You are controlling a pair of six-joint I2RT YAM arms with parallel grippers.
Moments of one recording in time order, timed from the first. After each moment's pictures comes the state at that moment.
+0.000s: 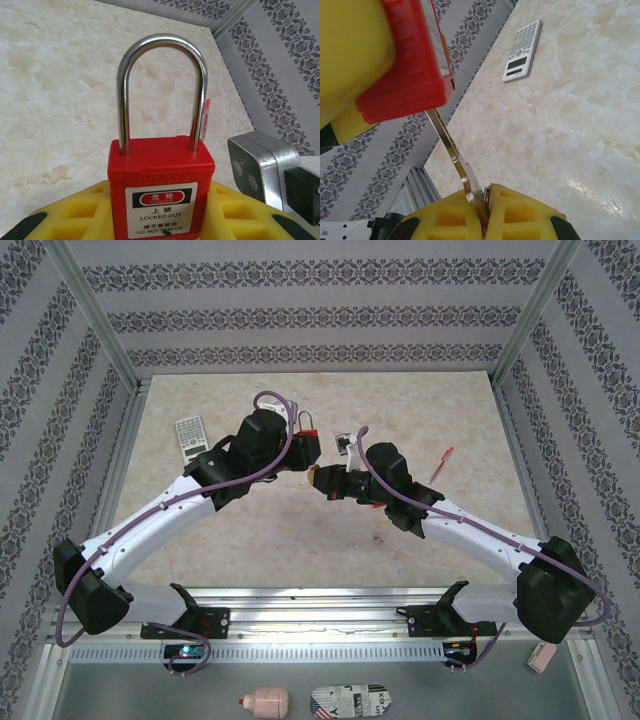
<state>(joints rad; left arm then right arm) -0.73 1.34 1.30 -0.50 -0.06 -0.66 0.70 1.26 0.80 0.14 -0.41 0.73</state>
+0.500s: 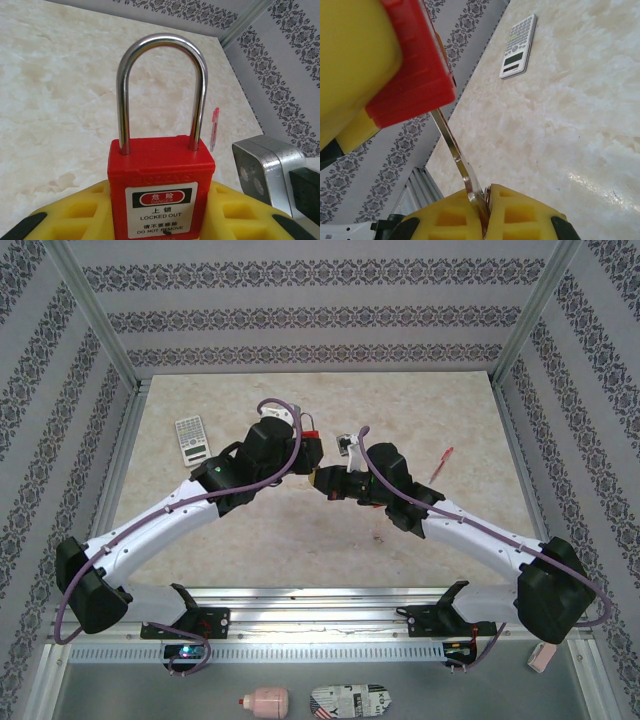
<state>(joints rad) -0.77 1.34 1.26 -0.45 -0.16 -0.66 0.69 1.26 0.79 0.12 -0.41 0.77</state>
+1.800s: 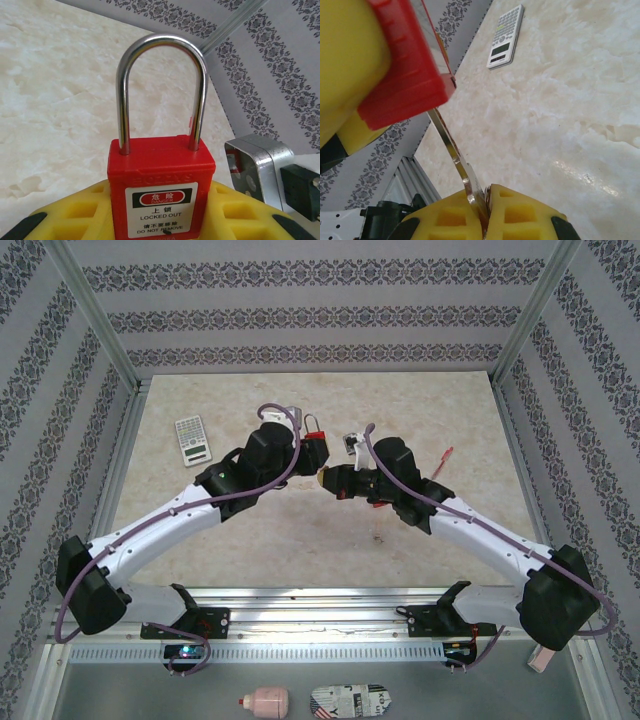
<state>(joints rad) -0.79 1.34 1.20 -0.33 -0.13 -0.75 0.64 1.22 0.84 -0.04 -0.46 0.68</state>
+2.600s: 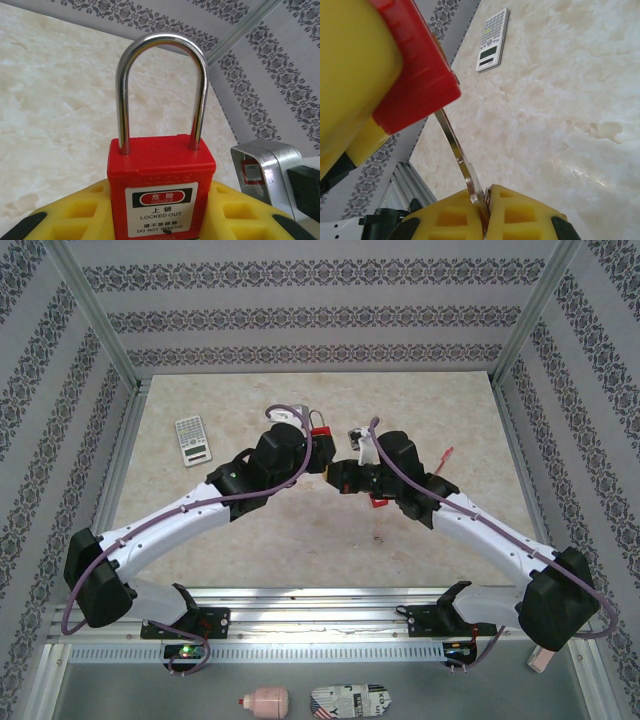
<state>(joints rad) -0.82 1.38 1.19 -0.23 -0.20 -0.74 0.60 1.22 0.88 -0.12 -0.46 0.70</state>
